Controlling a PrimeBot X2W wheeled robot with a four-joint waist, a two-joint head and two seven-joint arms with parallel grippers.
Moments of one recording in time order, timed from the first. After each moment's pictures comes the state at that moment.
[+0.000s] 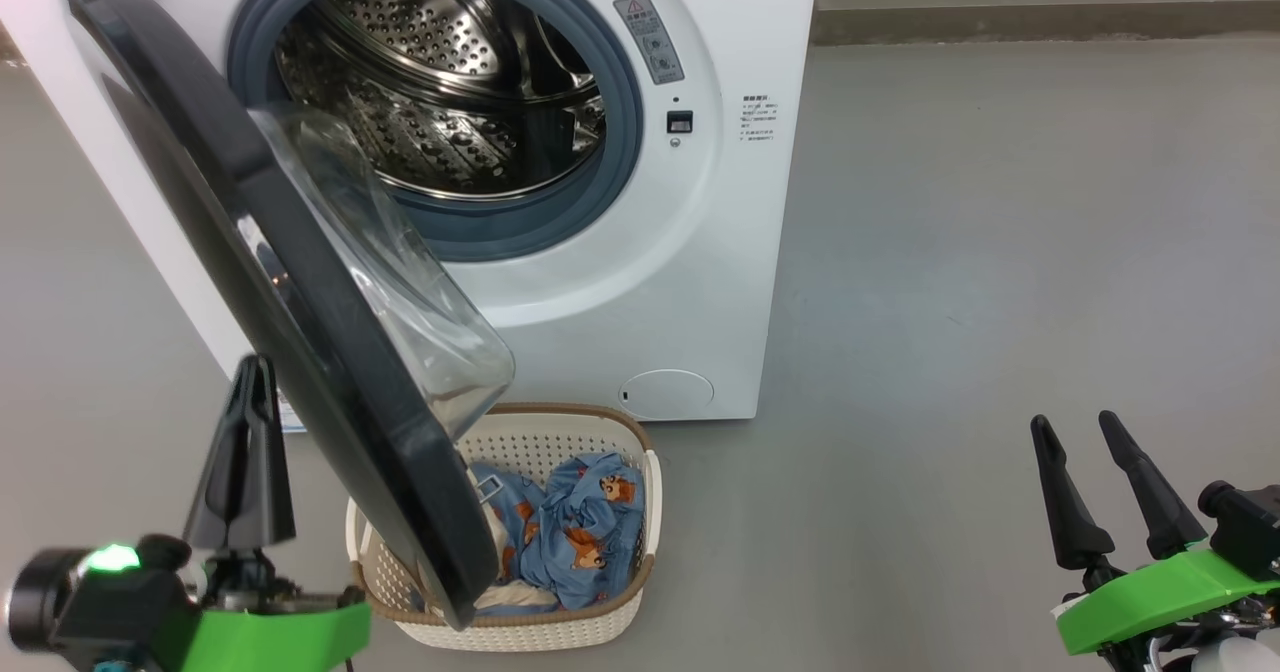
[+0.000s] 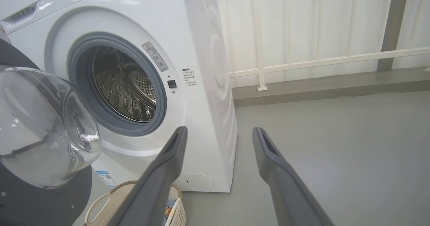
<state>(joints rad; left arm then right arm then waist) -0.08 0.06 -0.01 -0.07 -0.14 -0.10 -0.26 -0.06 -0.28 0.12 0.25 0.53 0.13 -0.25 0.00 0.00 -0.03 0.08</state>
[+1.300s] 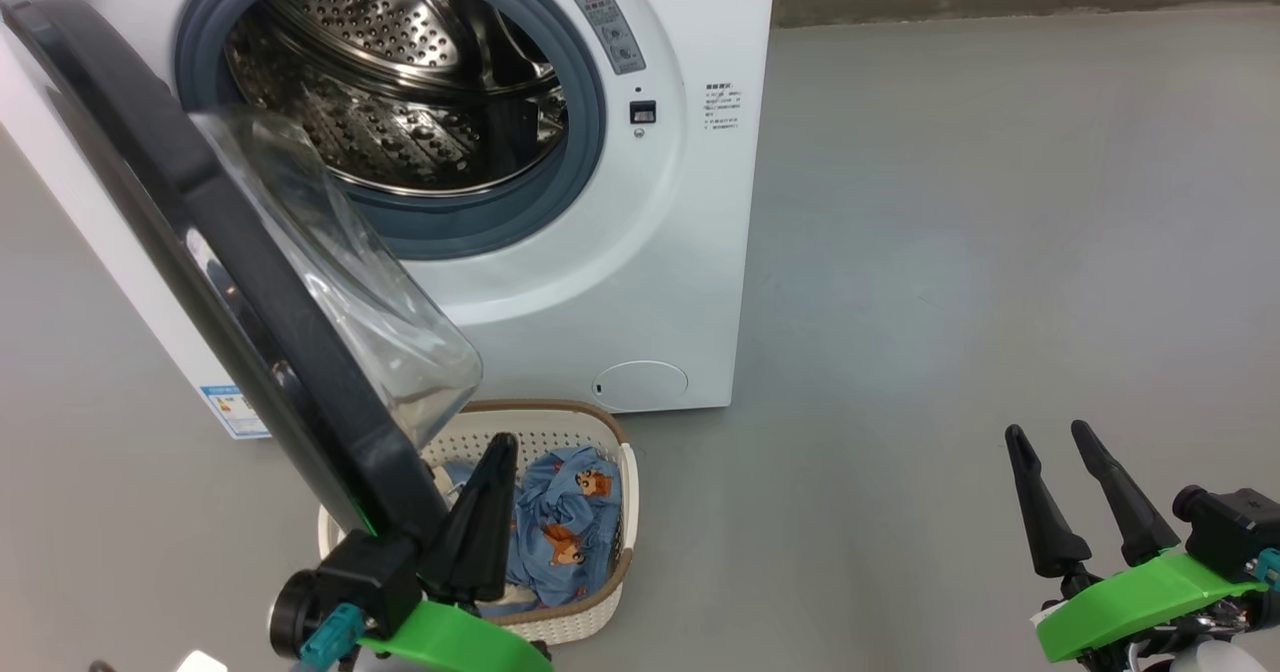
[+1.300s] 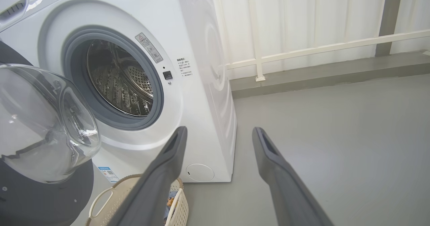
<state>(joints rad) -0.12 0.05 -0.34 0.11 -0.32 -0.03 -0.12 -0.06 -0.27 0.16 0.27 0.56 0.13 -0.25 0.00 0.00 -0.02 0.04</state>
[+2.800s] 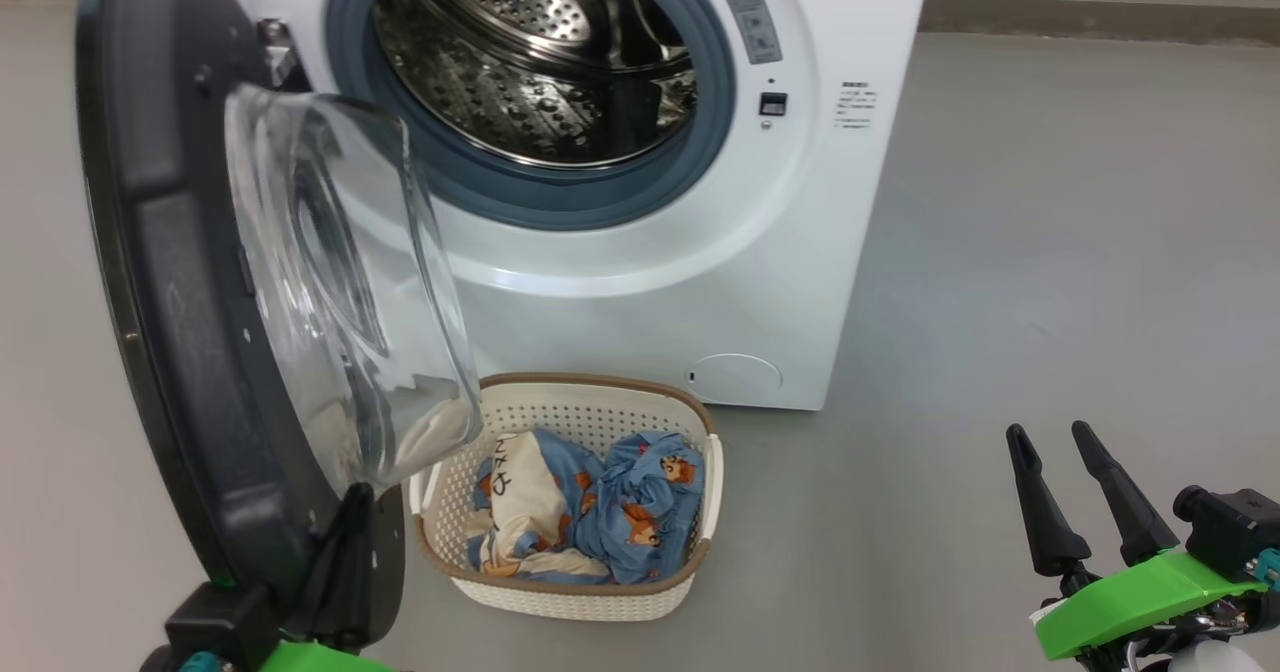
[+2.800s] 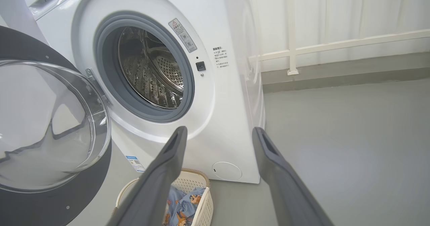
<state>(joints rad) -0.01 0.15 -0.20 0.10 -0.39 0.09 -0.11 -0.07 -0.26 0.16 0.28 0.56 0.13 -0.25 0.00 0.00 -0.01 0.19</state>
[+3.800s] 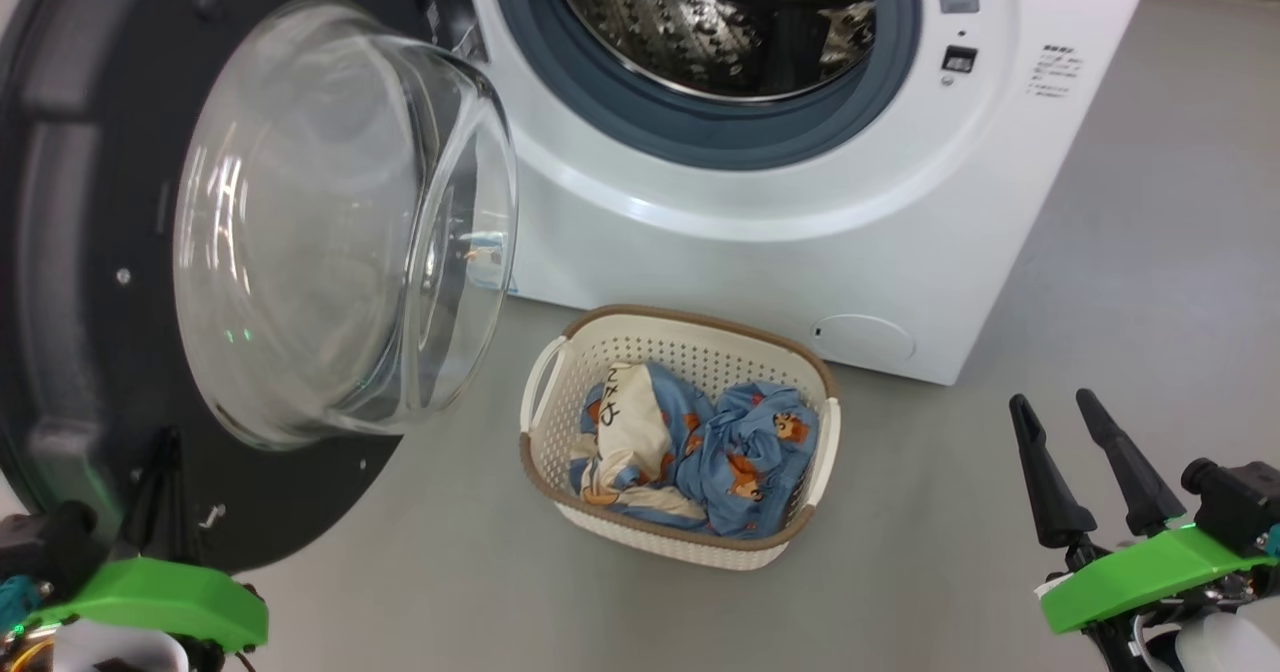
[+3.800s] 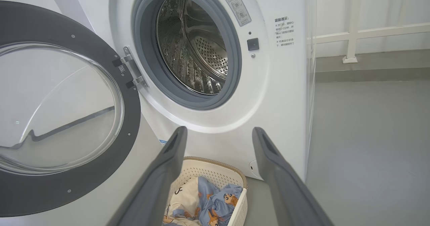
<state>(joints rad) -0.14 0.26 -0.03 0.20 -0.46 0.15 -0.04 -0.09 -0.28 0.16 0.25 0.56 0.13 -0.25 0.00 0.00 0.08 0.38</state>
